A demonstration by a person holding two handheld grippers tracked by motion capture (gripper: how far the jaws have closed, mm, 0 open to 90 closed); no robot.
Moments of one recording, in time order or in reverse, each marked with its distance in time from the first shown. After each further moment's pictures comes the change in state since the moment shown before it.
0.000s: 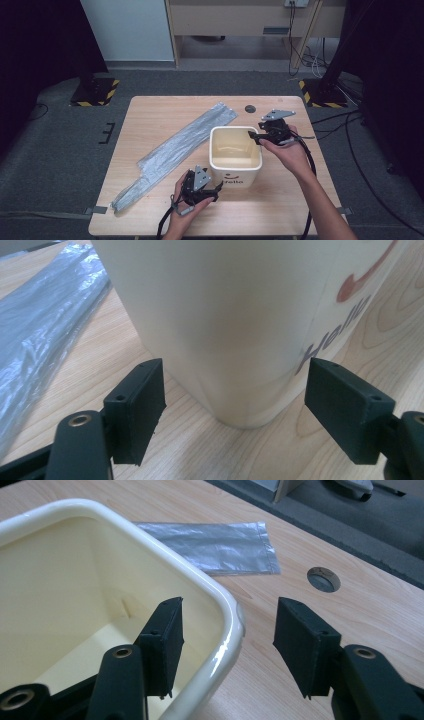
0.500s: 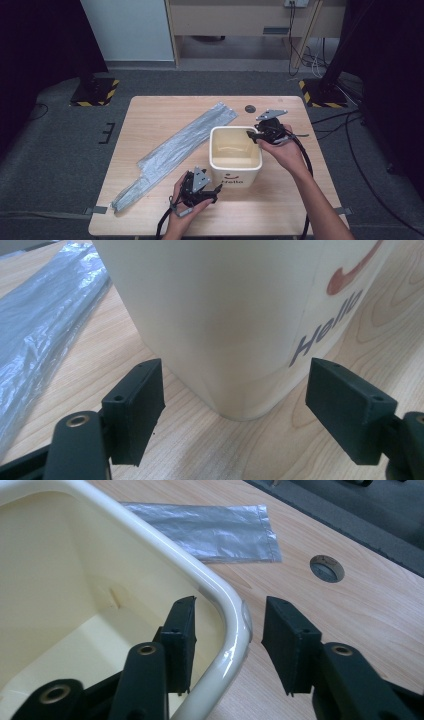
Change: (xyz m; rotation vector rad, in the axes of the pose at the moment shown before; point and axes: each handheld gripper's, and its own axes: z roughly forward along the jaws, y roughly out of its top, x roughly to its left) left arm -0.001 -0.002 -0.003 0.007 -0.001 0.011; right arm 0.002 0.000 0.015 0.058 -0.018 -0.015
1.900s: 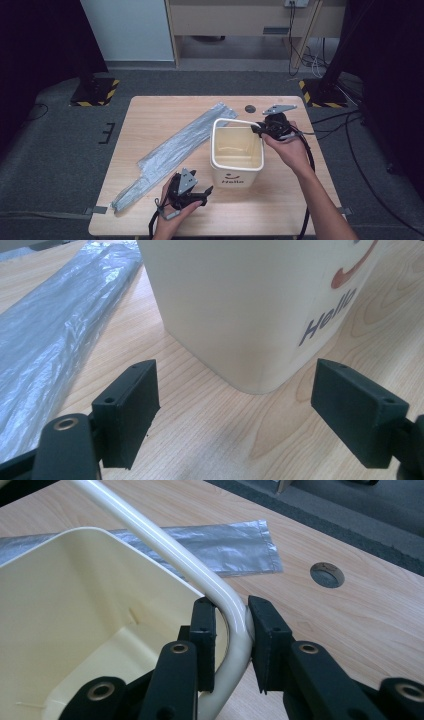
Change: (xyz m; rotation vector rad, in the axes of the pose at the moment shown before) left arm 0.018 -0.006 -0.031 -0.035 -0.012 -0.027; right arm -0.008 0.010 -0.023 -0.040 0.044 0.086
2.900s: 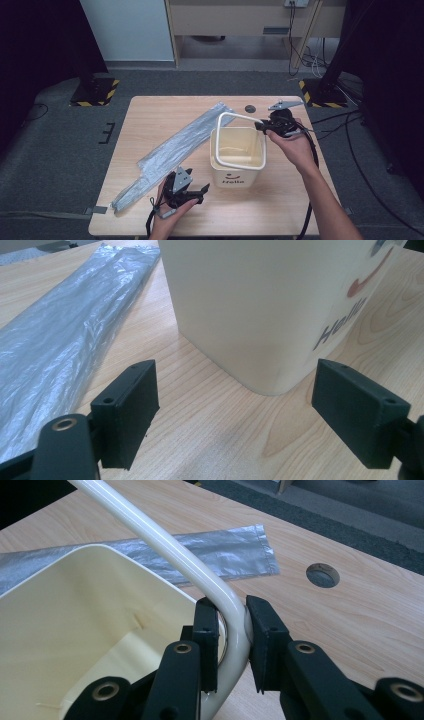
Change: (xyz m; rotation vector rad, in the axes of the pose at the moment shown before) left arm 0.008 0.000 -0.006 -0.015 0.010 -0.022; right arm -0.008 0.008 -0.015 -0.005 0.015 0.039
